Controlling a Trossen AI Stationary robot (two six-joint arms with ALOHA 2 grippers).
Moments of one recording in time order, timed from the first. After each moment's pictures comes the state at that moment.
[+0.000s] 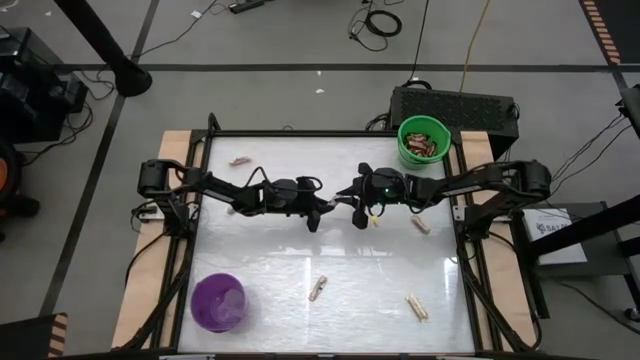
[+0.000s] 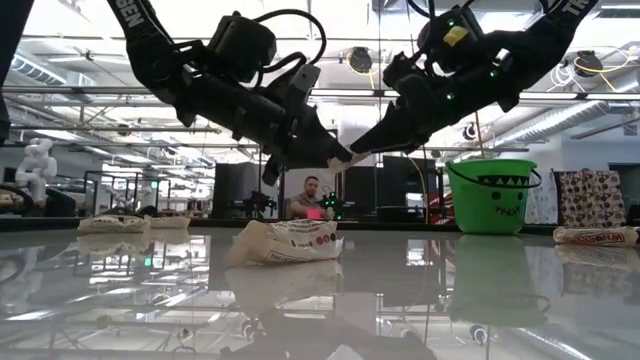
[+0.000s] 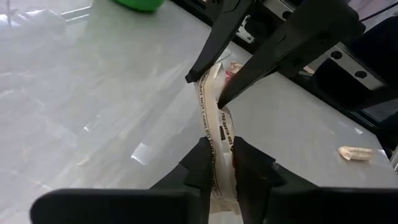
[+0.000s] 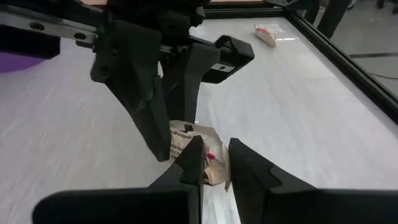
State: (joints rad) left arm 0.10 1.76 0.75 0.64 0.02 -0.51; right arm -0.18 1.50 0.64 0.44 -0.03 -0.02
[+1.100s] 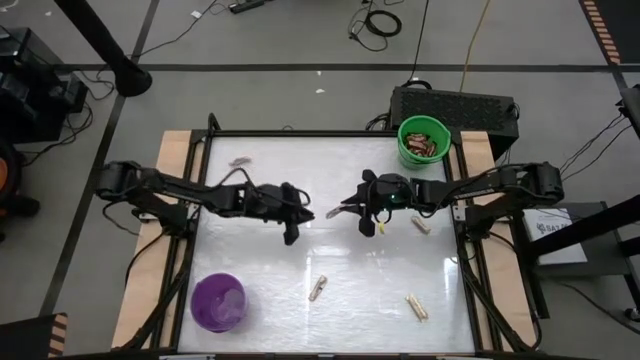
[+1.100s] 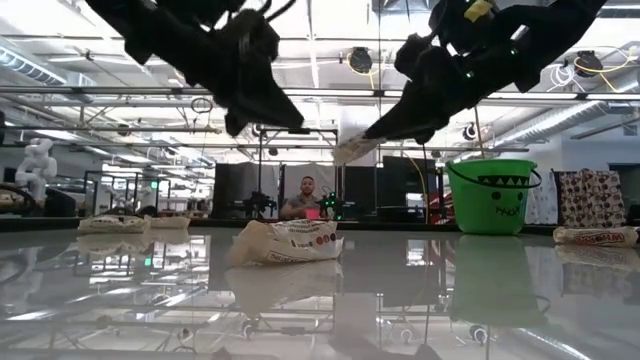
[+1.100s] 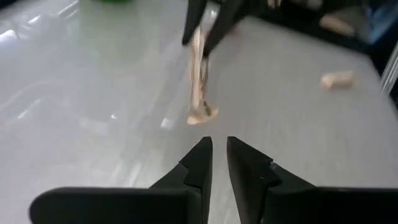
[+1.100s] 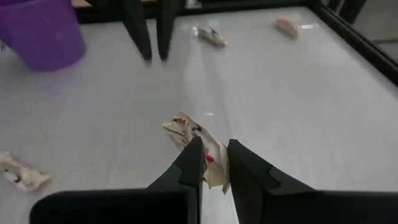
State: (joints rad) left arm 0.00 1.41 0.74 0.15 -0.03 -0.31; right arm -0.12 1.39 0.64 0.28 -0.03 0.06
